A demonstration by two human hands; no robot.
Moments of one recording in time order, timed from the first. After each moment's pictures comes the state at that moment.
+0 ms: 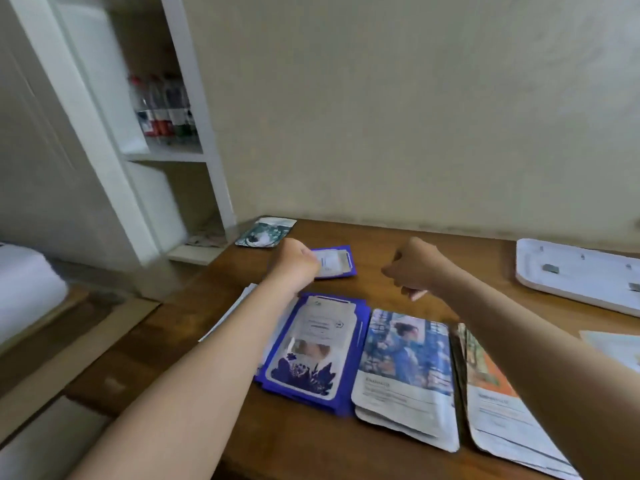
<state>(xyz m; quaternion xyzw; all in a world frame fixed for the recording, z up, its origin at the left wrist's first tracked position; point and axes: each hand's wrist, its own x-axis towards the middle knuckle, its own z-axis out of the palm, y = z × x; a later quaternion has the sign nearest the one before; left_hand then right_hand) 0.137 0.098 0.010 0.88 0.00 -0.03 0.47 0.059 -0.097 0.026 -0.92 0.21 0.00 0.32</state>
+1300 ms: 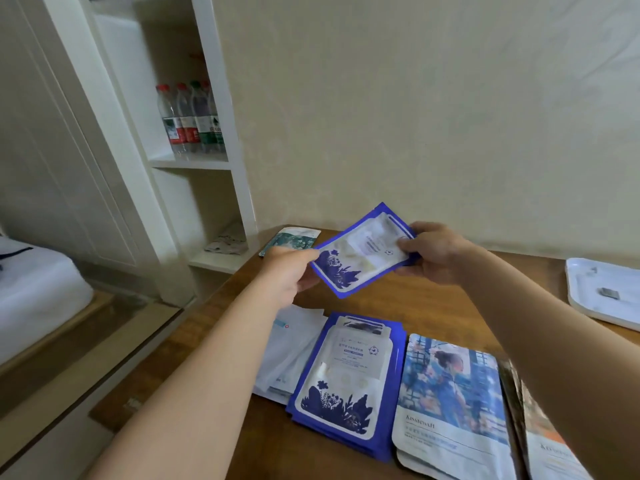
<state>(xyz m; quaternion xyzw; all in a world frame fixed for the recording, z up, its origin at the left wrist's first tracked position) 0.176 0.143 0.025 0.68 0.05 -0.10 0.72 0.125 -0.090 0.044 -0.71 0.16 -0.02 0.68</state>
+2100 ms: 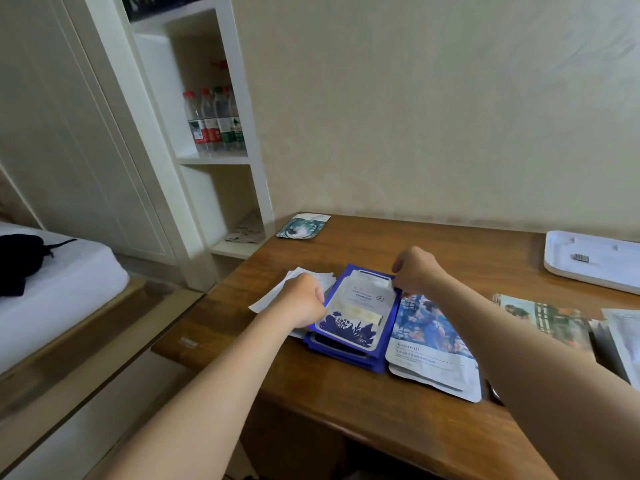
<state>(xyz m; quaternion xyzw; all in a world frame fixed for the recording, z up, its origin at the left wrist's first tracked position) 0.055 0.185 0.000 0.96 -0.10 -0.10 0.23 0.054 -0.043 -0.007 -0.93 0.18 -0.03 0.31</state>
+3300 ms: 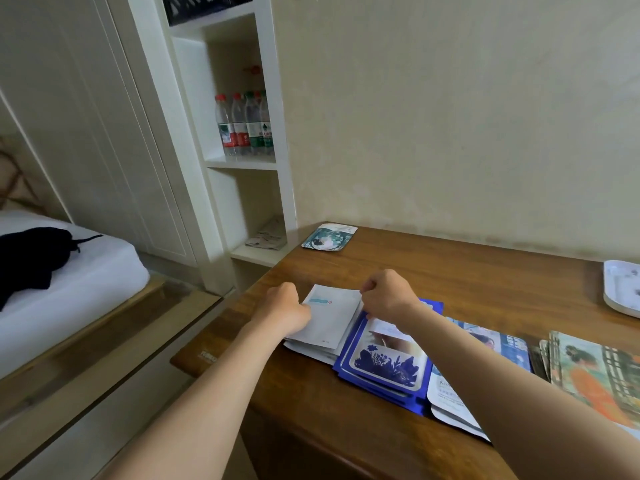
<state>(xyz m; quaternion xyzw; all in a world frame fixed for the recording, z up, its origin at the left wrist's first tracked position) 0.107 0.245 -0.016 0.98 0.01 -0.03 0.20 0.086 0.053 -0.012 -0.90 0.11 -0.02 0.42</state>
